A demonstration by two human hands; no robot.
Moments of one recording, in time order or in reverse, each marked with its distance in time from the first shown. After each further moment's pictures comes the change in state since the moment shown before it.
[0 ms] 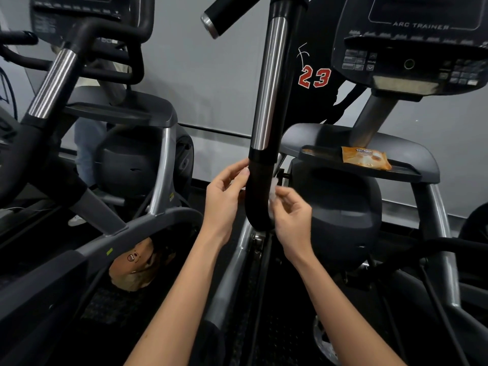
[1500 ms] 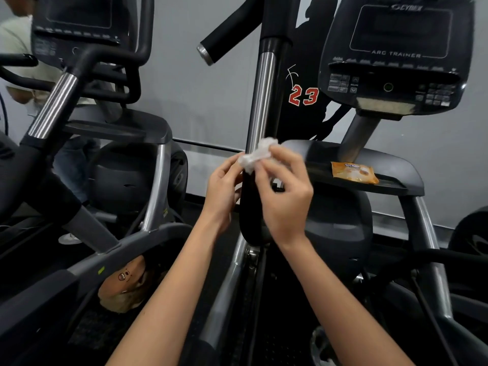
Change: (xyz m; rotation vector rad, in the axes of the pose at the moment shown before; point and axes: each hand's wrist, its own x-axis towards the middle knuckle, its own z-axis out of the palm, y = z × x) left_hand 0.033 0.023 0.012 -0.058 -0.074 -0.092; right_hand 0.026 -0.055 0.021 -0.255 0.199 -0.698
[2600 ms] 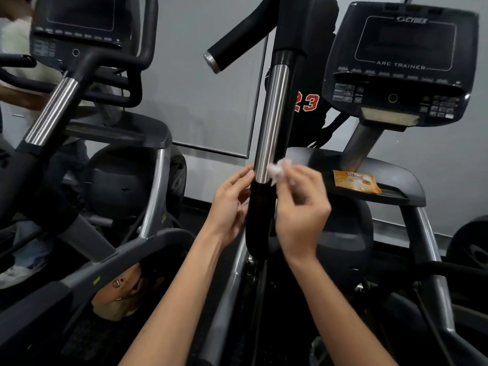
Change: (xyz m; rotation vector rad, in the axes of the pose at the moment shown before) left_hand 0.007 0.001 -0.006 -0.243 -0.121 -0.140; right_hand 0.003 0.003 0.004 -0.013 0.114 0.061
